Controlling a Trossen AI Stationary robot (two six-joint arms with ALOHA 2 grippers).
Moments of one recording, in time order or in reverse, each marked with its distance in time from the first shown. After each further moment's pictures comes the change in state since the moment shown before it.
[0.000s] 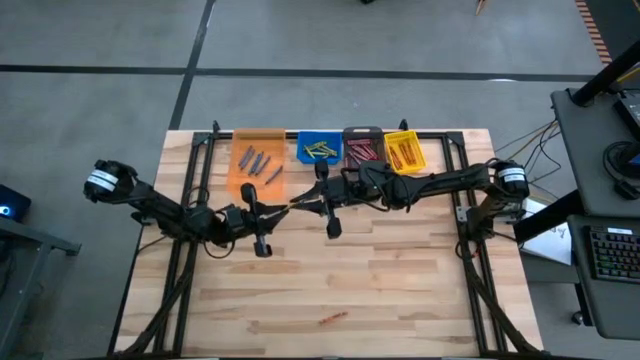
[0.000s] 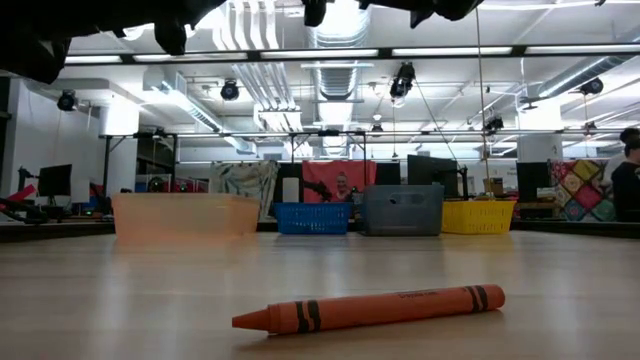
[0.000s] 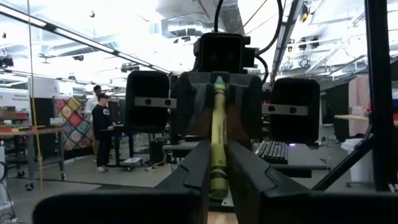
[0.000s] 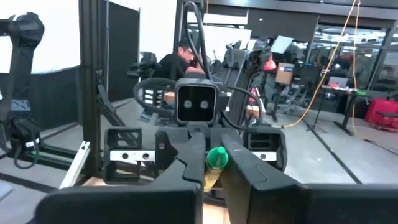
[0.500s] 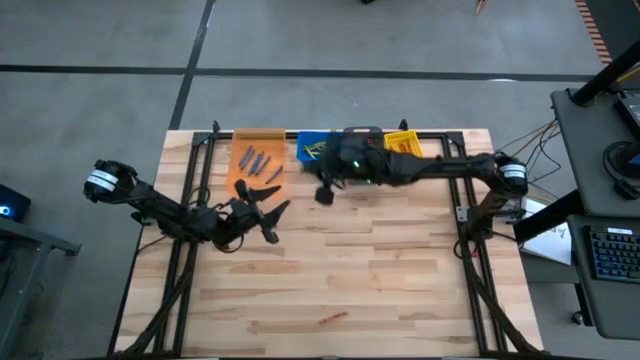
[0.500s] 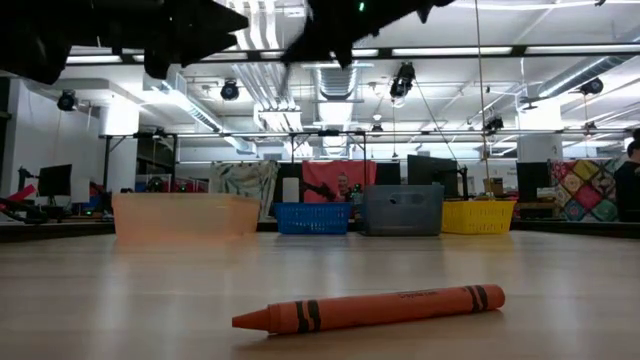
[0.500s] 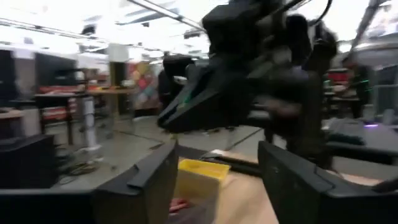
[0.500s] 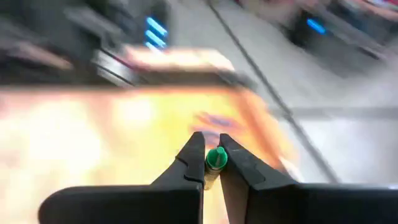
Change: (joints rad) left arm 0.002 -0.001 -0.002 -0.091 -0.285 -0.047; right arm -0.124 -0.012 0.162 -0.600 0.324 -0.039
